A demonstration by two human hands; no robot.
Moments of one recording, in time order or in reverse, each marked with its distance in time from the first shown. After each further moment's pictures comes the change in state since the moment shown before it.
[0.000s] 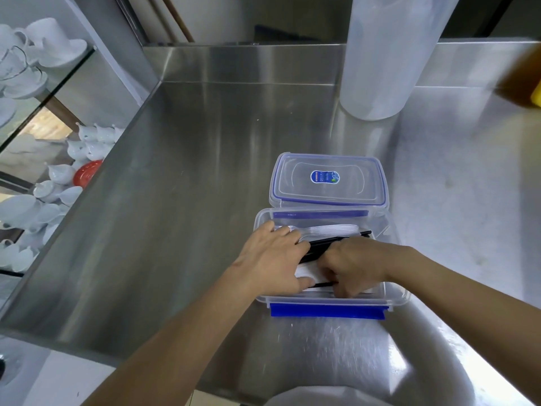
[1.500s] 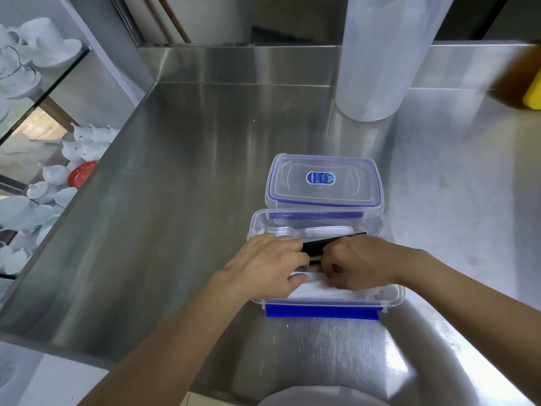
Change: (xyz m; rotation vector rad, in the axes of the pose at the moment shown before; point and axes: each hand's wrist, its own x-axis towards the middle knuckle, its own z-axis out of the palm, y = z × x) left_hand -0.006 -0.003 0.001 -0.188 0.008 0.107; right_hand -0.015 0.005 0.002 0.013 0.155 0.041
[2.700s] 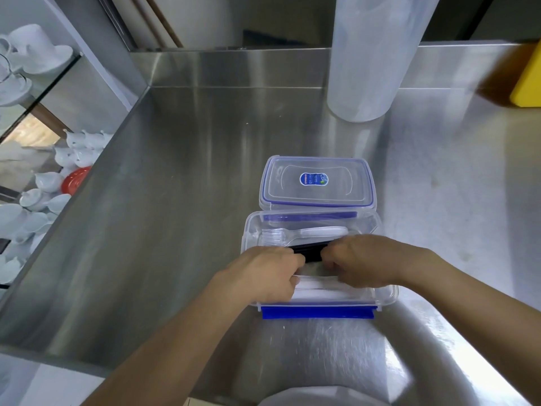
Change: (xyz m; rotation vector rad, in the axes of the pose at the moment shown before) left_hand 0.006 0.010 -0.007 -0.112 -0.294 -0.187; right_hand -0.008 0.001 -0.001 -0.002 -0.031 0.114
